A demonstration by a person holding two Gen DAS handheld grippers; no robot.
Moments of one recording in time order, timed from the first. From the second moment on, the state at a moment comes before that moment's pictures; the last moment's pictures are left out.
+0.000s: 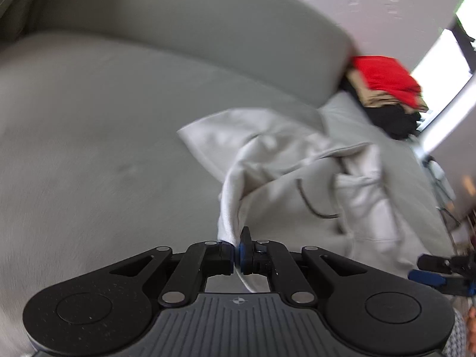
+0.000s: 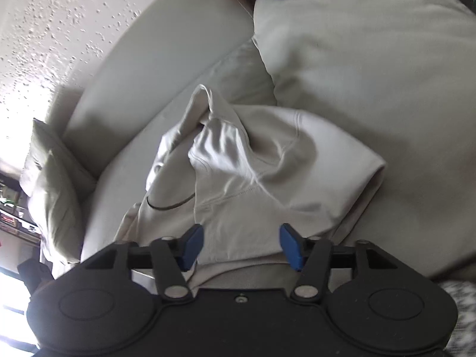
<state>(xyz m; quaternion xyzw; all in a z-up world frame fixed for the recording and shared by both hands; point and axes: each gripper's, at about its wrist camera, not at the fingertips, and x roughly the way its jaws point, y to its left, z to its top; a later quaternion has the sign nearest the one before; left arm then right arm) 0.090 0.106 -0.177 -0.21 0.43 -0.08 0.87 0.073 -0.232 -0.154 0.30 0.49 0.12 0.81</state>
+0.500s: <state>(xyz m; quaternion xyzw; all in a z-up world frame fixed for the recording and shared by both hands) 0.092 0.104 -0.182 -0.22 0.43 -0.08 0.87 0.096 -0.121 -0.171 0.01 0.49 0.13 0.86</state>
